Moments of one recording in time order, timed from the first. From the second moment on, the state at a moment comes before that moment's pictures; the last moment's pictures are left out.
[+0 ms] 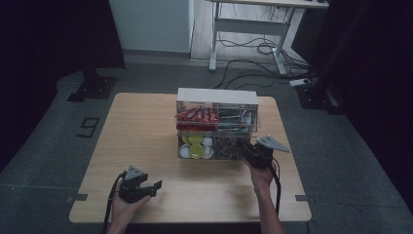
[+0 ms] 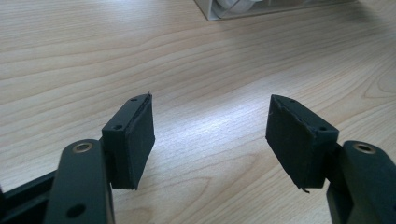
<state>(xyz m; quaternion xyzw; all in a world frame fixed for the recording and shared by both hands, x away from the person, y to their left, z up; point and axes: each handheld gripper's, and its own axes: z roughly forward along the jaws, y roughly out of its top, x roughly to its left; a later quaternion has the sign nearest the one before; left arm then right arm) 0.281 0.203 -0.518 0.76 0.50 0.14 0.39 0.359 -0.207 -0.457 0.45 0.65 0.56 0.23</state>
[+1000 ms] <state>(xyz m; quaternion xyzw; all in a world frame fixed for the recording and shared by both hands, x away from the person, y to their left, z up) 0.290 0.164 -0.491 0.77 0.47 0.16 0.40 0.360 -0.212 -0.458 0.45 0.66 0.56 0.22</state>
